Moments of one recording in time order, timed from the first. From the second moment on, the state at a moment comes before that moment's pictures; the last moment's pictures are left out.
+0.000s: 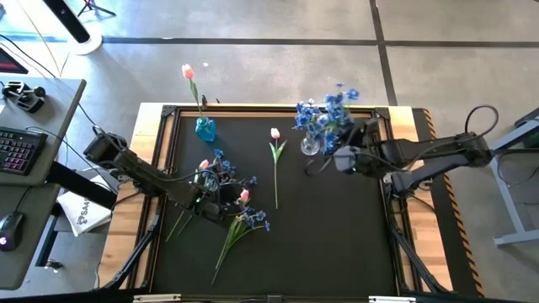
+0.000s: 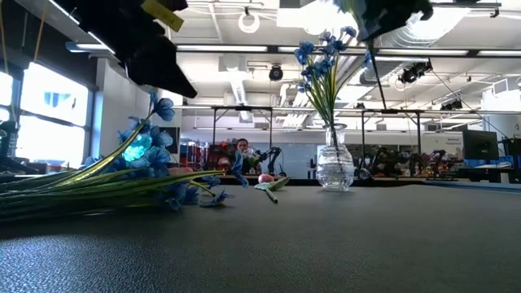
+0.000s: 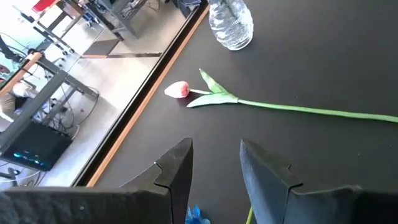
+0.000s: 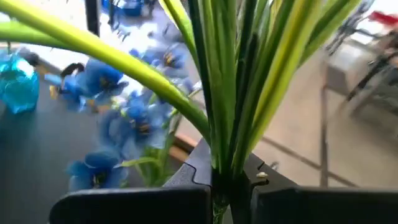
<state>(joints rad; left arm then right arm) -0.44 1.51 0.89 -0.46 -1.06 -0.42 0.12 1.17 1.10 -0.74 1.13 0.53</state>
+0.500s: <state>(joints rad) -0.51 1.51 0.84 -0.42 -1.06 -0.46 -0.09 1.18 1.04 -0.28 0.86 0.12</state>
